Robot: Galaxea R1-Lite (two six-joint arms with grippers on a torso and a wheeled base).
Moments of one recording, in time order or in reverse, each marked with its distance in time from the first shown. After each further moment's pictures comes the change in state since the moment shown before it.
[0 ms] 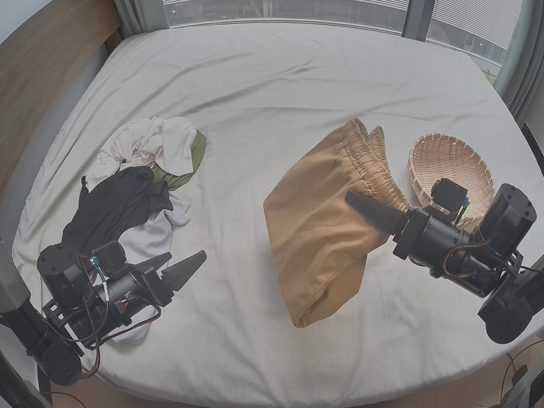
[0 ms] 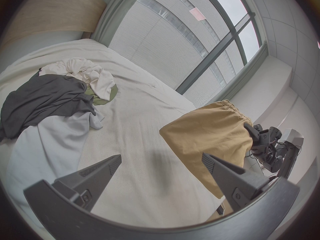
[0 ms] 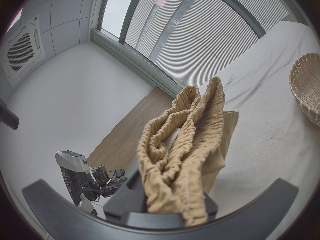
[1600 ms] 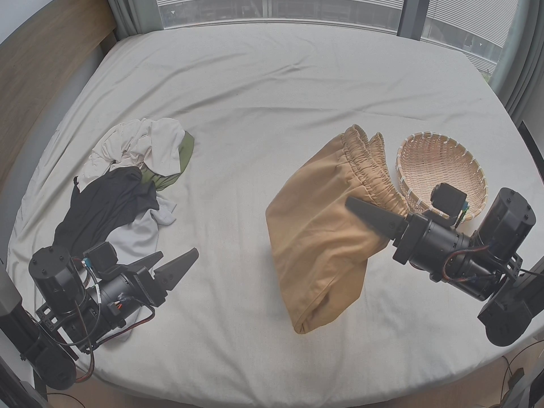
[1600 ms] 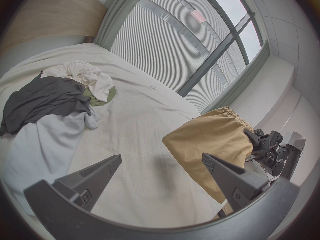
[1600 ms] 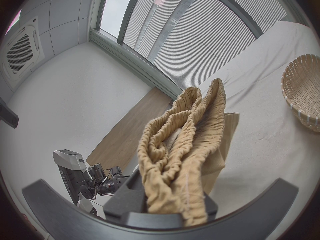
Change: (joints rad) left arm -0.003 -0.038 0.022 0.000 0.028 -0.003; right arm 0.001 0.005 0.020 -0.012 -0.003 -0.001
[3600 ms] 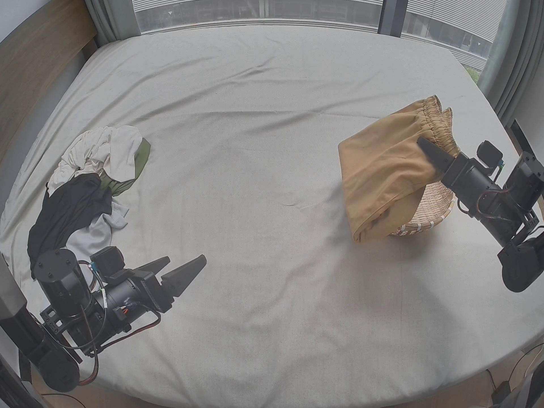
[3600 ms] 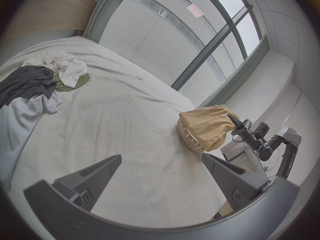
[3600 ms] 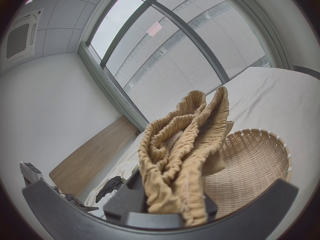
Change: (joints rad) left arm -0.030 0.018 0.002 0.000 0.000 0.003; right arm -0.402 0.038 -0.158 0.019 0.000 -0.030
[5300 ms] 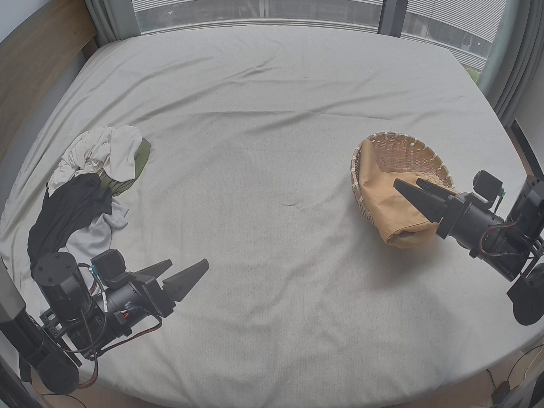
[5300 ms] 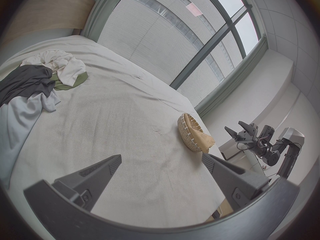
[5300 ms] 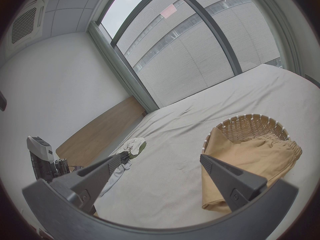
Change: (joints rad) left arm -0.018 -0.009 0.014 0.000 0.001 -0.001; right arm 0.156 -0.148 0.191 0.104 -0.003 -0.170
